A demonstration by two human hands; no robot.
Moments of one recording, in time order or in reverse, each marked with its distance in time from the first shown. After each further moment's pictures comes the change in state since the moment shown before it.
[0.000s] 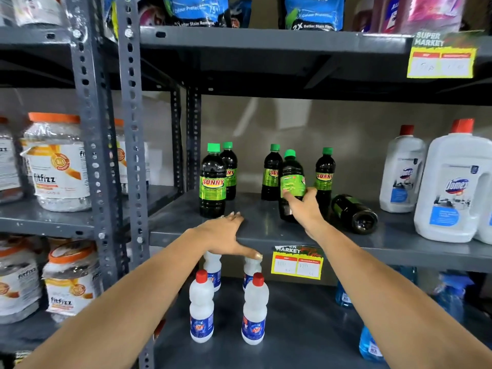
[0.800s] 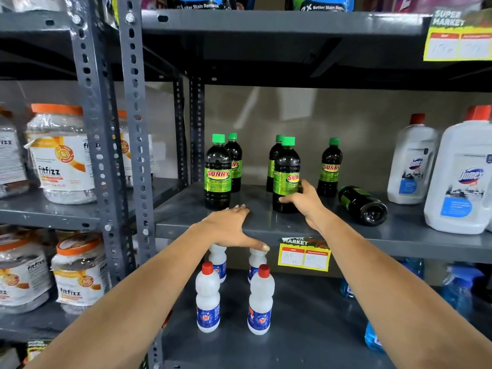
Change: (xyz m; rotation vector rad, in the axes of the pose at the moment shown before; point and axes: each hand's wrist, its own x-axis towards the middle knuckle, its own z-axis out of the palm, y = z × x) left_hand 0.000 0.000 0.002 -0.015 0.019 -0.021; right_hand 0.008 0.004 0.010 0.120 -0.191 -0.015
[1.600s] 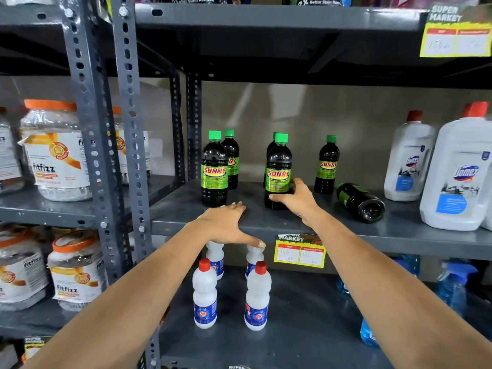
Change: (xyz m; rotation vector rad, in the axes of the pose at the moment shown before) left_hand 0.001 -0.001 0.000 0.024 0.020 0.001; right_hand -0.004 0.000 0.005 -0.235 0.011 -0.004
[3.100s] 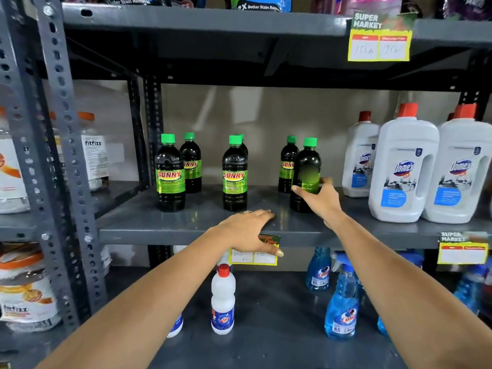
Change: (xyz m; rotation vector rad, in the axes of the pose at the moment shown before) left_hand 0.045 0.127 0.011 -0.021 0.006 0.277; right_hand -0.002 0.051 -0.137 -0.054 0.296 0.058
